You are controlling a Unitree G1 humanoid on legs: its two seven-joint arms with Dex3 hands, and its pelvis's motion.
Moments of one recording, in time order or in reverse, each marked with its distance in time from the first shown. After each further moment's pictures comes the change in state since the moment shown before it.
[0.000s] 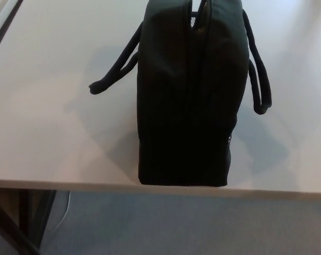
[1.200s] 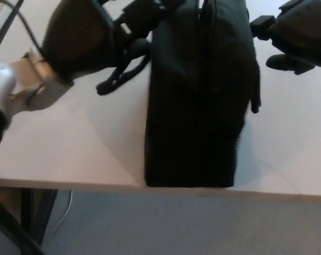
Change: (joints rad) left_arm -0.346 -0.189 -0.767 0.156 0.480 0.185 0.492; right_arm -0.342 0.149 0.638 0.415 -0.325 0.132 0.108
